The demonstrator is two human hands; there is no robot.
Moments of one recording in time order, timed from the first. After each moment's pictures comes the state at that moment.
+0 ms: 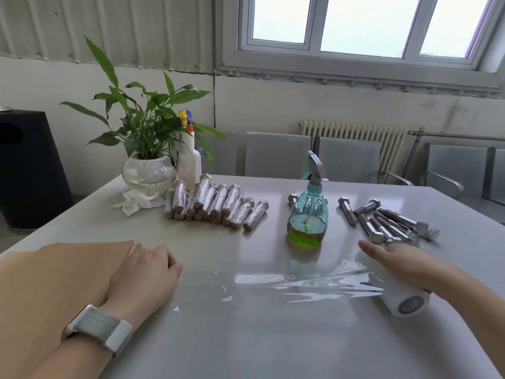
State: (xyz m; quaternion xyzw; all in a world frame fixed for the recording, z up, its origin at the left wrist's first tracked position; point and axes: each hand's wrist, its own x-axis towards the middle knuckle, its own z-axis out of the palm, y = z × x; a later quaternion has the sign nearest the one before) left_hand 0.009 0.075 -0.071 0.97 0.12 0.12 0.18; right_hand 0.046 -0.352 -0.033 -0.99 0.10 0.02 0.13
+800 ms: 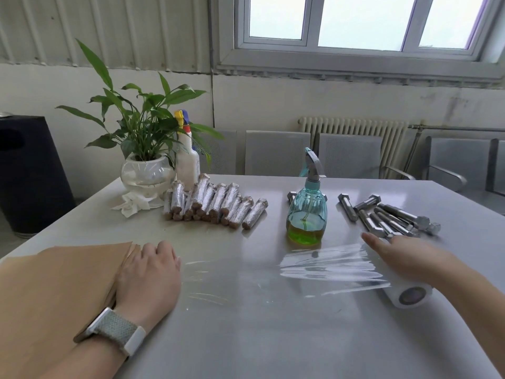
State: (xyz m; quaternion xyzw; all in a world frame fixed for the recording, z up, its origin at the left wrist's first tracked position) left_hand 0.011 0.061 -0.083 0.97 0.09 0.20 0.05; right_hand 0.052 -0.359 -0.034 -0.99 0.15 0.00 0.04
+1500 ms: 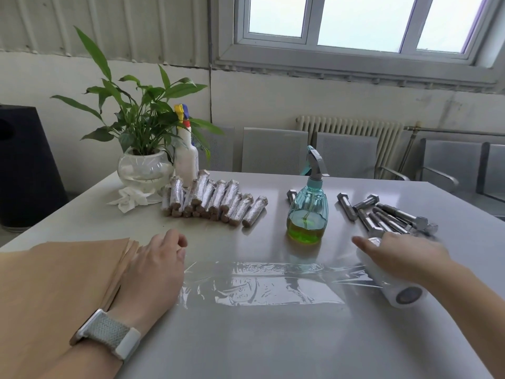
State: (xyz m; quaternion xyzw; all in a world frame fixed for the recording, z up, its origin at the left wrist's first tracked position) left_hand 0.008 0.062 -0.077 0.95 0.02 0.22 0.21; right_hand 0.048 -0.337 -0.028 -0.99 0.14 -0.03 -0.09
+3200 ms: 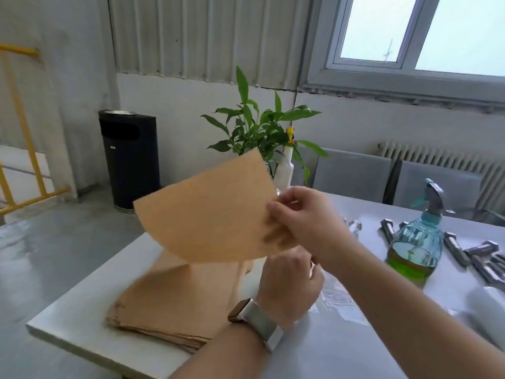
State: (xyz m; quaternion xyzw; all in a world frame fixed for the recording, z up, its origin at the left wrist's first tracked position) left_hand -0.036 0.054 -0.054 0.94 -0.08 0.30 0.17; right_hand -0.015 -0.002 0.046 -0.80 -0.20 0.00 0.57
